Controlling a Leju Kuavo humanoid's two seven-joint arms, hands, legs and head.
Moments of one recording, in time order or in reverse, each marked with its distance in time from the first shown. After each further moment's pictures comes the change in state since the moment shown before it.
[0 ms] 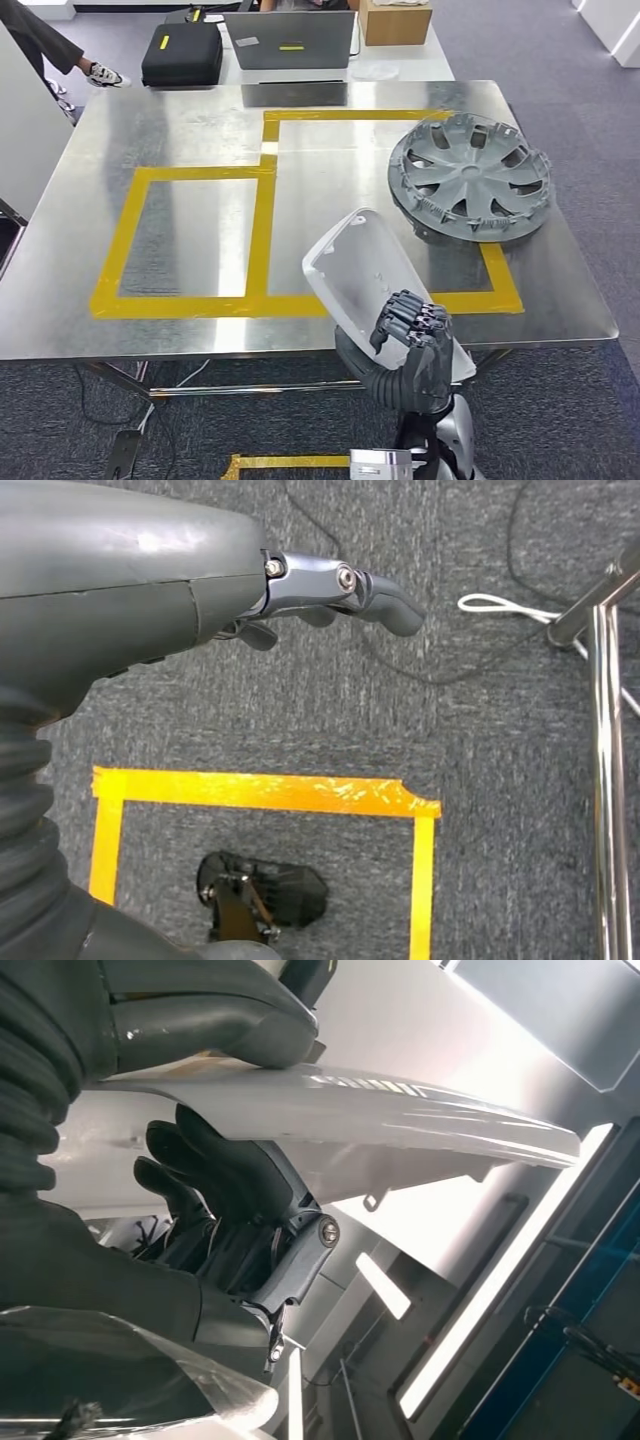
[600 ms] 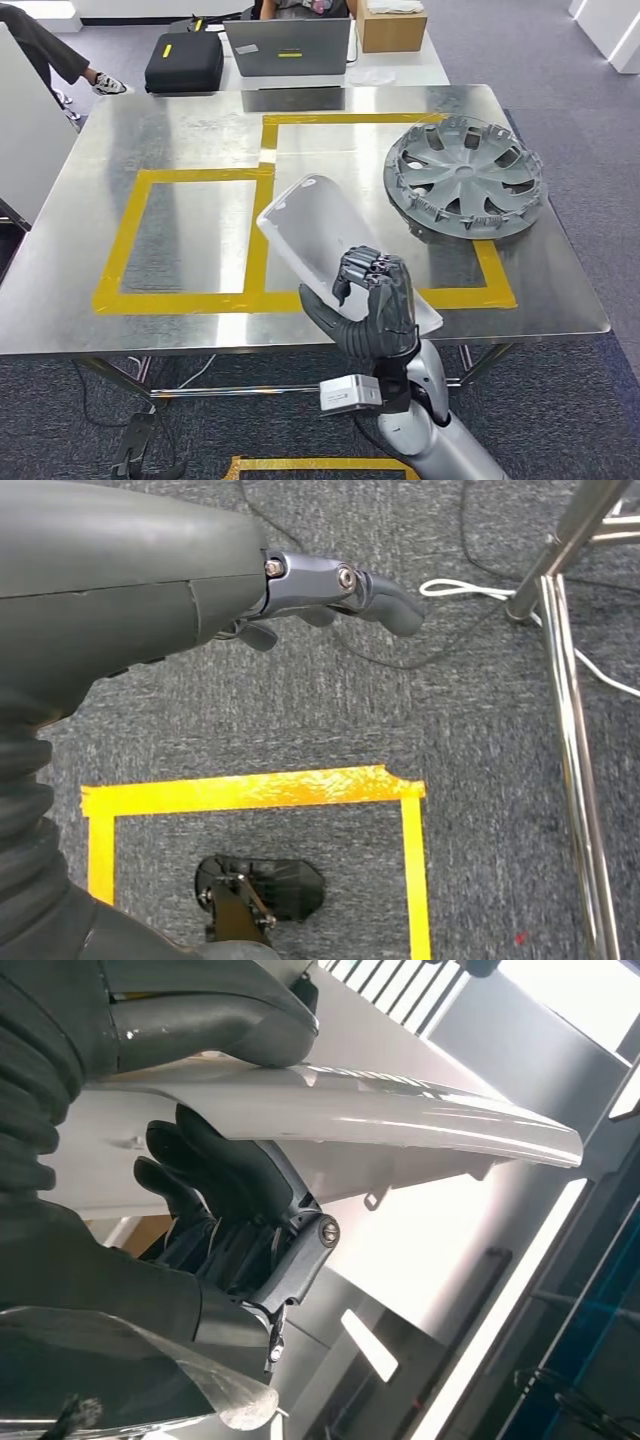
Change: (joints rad) left arm -0.041 -0.011 -0.068 0.000 -0.054 -0.029 0.044; right arm -0.223 0.050 0.042 0.149 -0.095 0.137 0.064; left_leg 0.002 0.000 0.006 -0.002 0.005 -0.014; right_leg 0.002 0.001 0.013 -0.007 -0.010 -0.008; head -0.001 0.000
